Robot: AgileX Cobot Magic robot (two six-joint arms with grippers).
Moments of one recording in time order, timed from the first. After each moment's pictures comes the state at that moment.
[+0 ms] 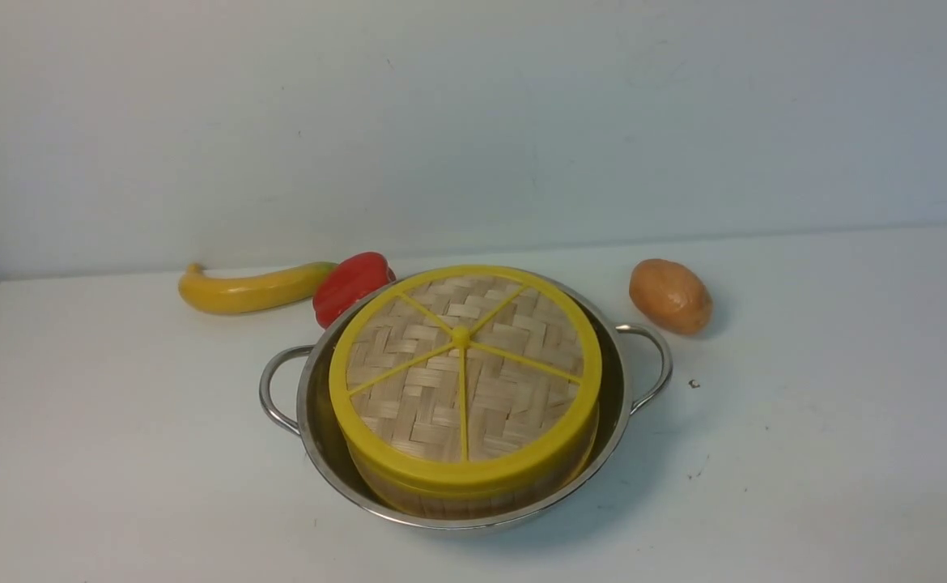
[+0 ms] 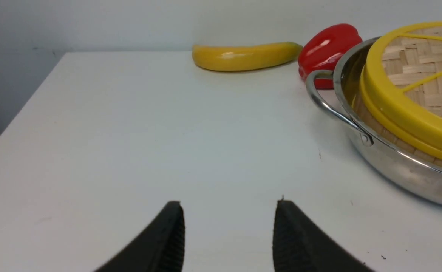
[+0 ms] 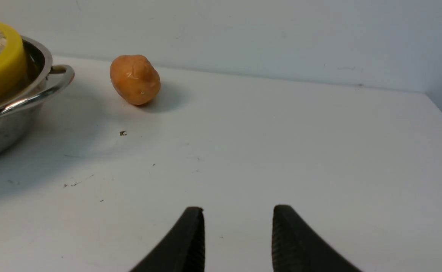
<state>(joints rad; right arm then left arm) 0.04 -0.01 0.02 -0.01 0.39 -0.04 -0.02 -0.01 -0.15 0.07 0.56 -0.10</state>
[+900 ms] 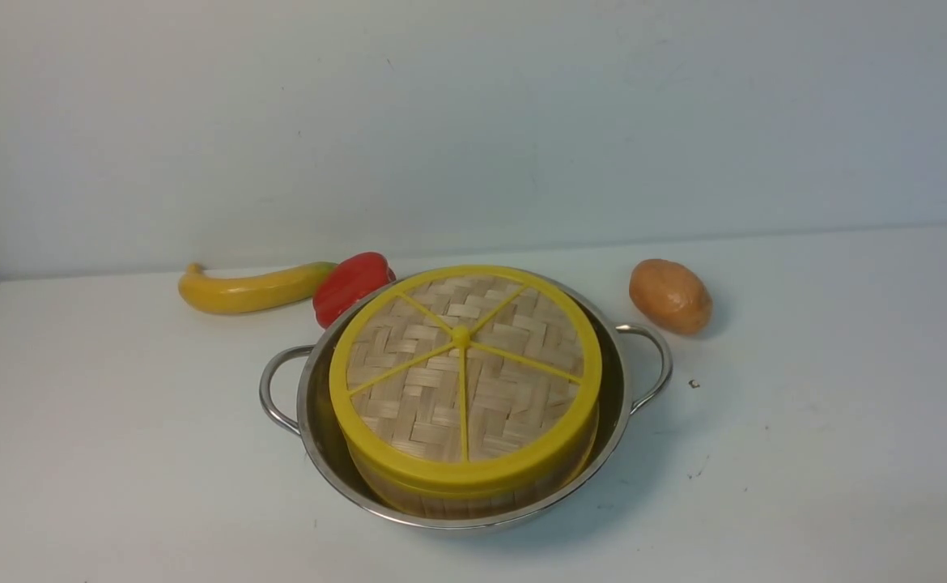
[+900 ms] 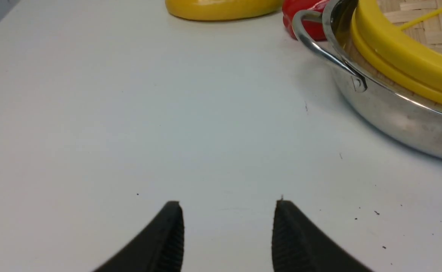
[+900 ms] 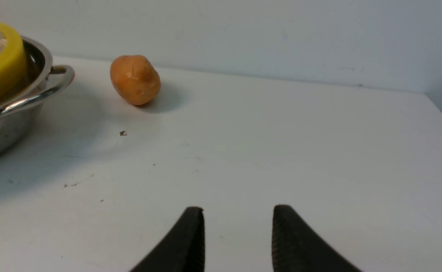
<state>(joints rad) 0.04 -0.01 0.02 -0.01 0.39 -0.04 -0.02 -0.01 0.01 -0.02 0.46 -0.05</state>
